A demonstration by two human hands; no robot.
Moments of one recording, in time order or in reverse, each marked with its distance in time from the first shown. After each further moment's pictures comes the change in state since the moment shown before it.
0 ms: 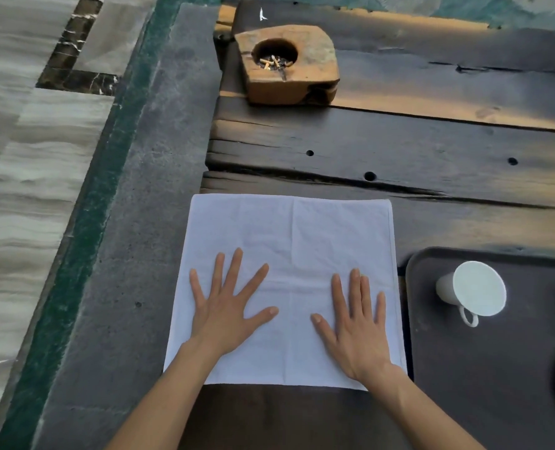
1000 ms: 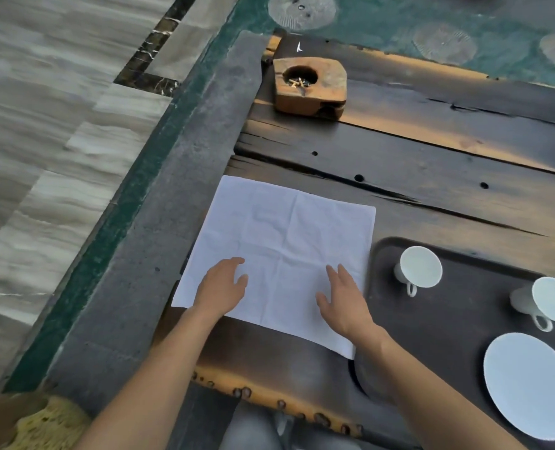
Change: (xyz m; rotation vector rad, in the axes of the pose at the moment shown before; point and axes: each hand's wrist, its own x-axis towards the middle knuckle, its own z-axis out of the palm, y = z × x) left_hand -0.101 0.069 -0.051 -0.627 -0.027 -0.421; right_hand -0.054 0.032 -0.083 0.266 -0.218 -0.088
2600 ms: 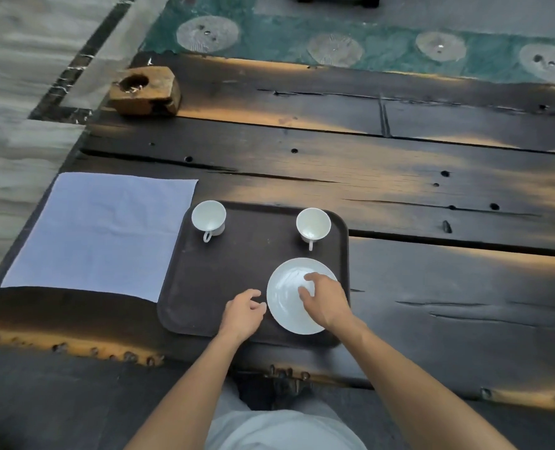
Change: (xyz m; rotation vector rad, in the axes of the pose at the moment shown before) left_hand -0.183 0.288 0.365 -0.224 -0.132 -0.079; right_hand -0.182 0.374 -0.128 0.252 0.079 0.156
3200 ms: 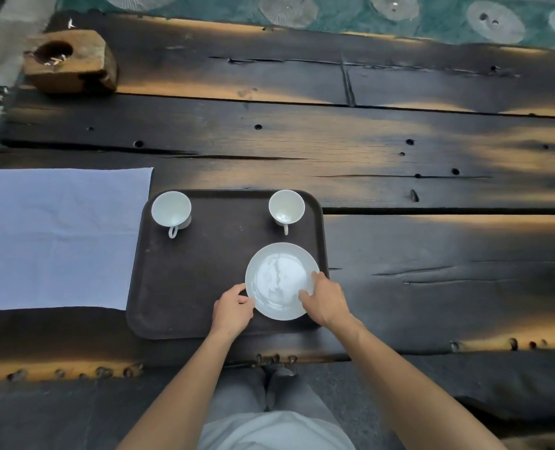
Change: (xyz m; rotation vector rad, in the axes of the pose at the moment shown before) left_hand 0.006 0.007 0.018 -0.076 -0.077 -0.036; right_hand -0.012 0.027 0.001 -0.051 -0.037 0.241
